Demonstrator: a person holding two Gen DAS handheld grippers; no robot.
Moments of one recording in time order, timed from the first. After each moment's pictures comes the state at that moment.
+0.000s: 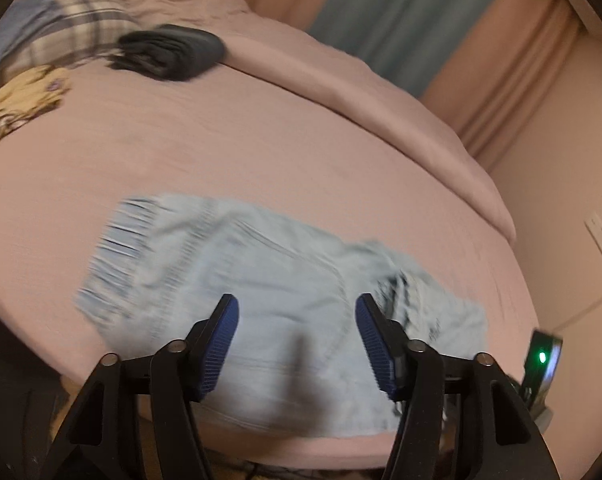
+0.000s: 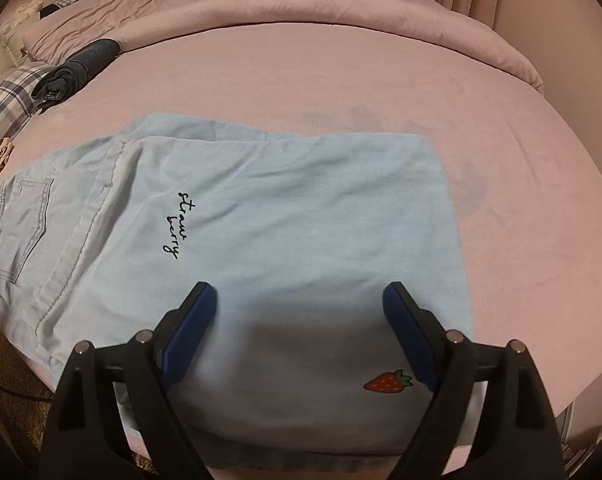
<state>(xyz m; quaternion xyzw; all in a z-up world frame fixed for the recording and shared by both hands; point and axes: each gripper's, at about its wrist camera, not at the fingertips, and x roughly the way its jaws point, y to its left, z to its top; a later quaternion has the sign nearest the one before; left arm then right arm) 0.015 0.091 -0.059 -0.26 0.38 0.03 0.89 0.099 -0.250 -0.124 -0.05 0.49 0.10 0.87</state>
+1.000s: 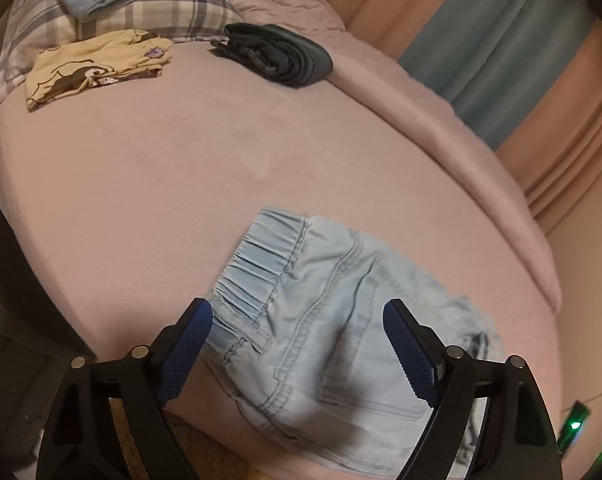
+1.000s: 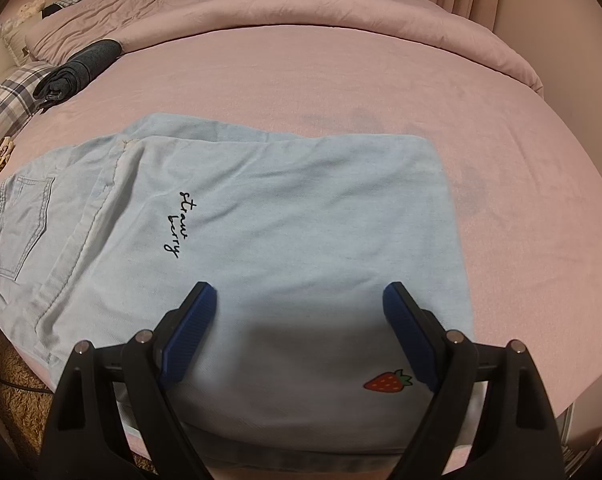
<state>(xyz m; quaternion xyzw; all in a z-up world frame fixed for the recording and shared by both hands) 0.012 0.146 -0.091 -0.31 0.37 0.15 0.86 0.097 -0.250 -0.124 -0.05 0.49 0.10 0.87</state>
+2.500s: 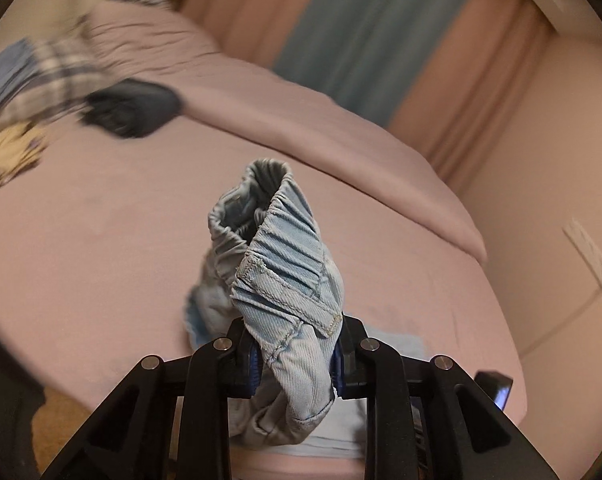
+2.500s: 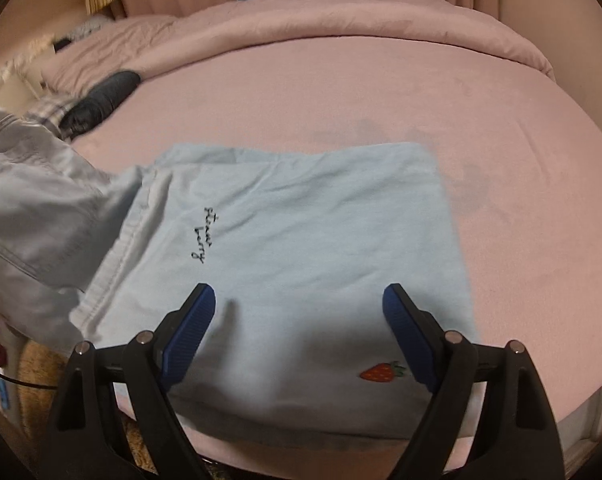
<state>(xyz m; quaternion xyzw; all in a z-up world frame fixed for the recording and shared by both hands) 0.013 -0.007 0.022 -0.22 0.33 -0.01 0.92 0.099 -0.284 -0.100 0.03 0.47 0.15 0.87</state>
